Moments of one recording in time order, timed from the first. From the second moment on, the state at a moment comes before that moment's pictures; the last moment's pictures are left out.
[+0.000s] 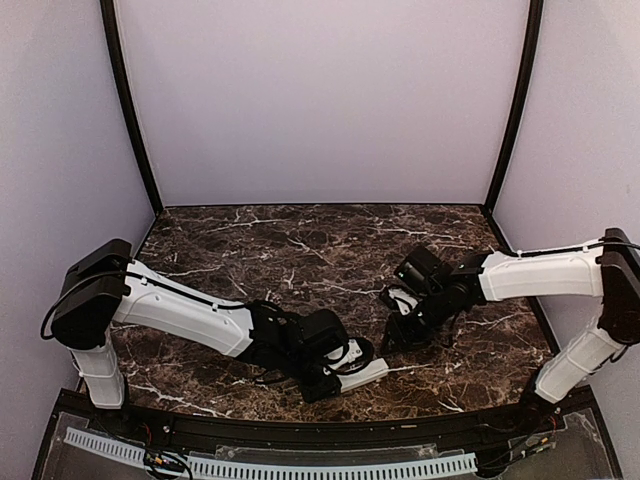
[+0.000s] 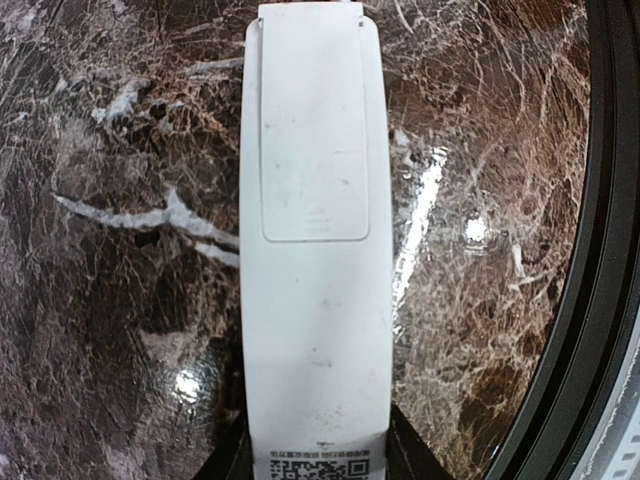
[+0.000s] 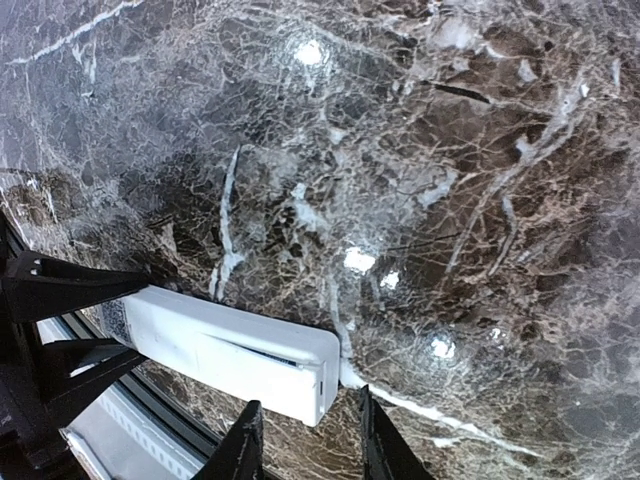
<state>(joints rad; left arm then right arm) -1.26 1.89 1.13 -0.36 0.05 -0.10 0.84 1.52 0.88 -0.59 -0.33 0.55</state>
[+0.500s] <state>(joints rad) -1.26 1.89 1.13 -0.36 0.05 -0.10 0.84 1.40 0.97 -0.69 -0.33 0.53</state>
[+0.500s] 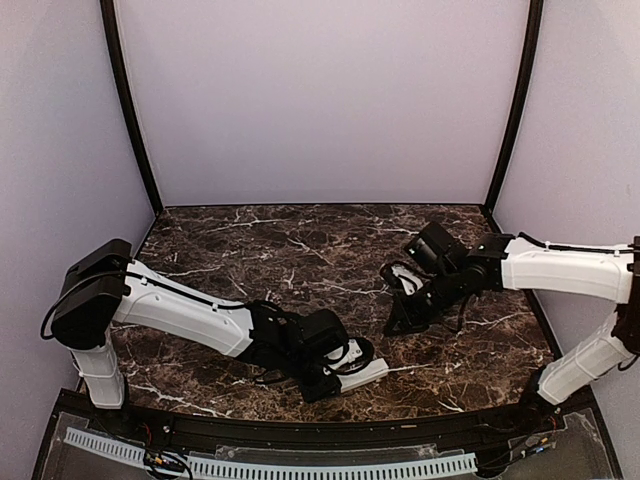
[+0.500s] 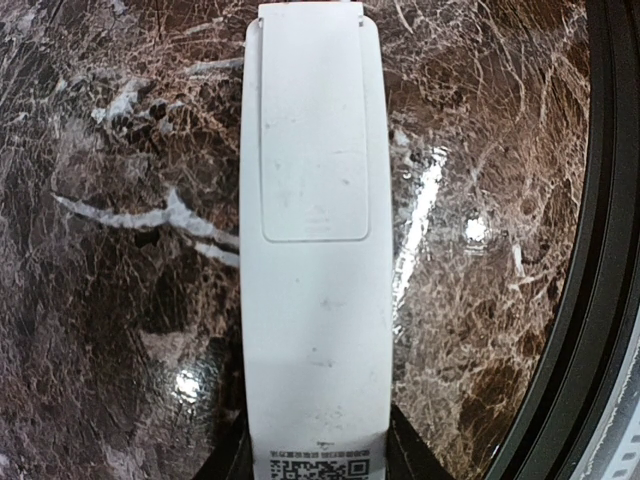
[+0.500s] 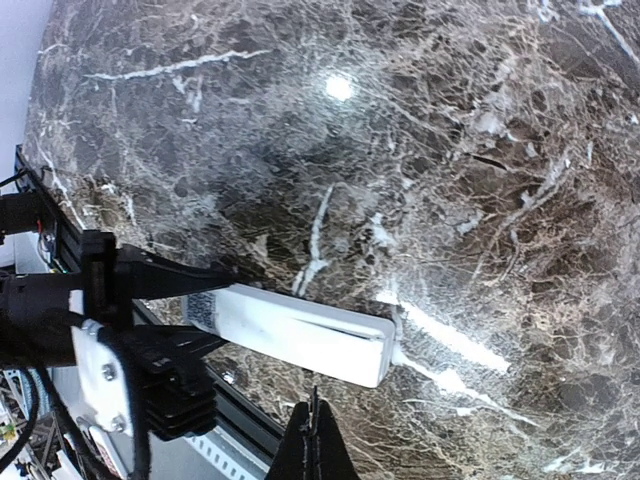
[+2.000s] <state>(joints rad) -1.26 1.89 1.14 -0.37 0.07 -0.08 0.79 1.50 0.80 -0.54 -0.38 0.57</state>
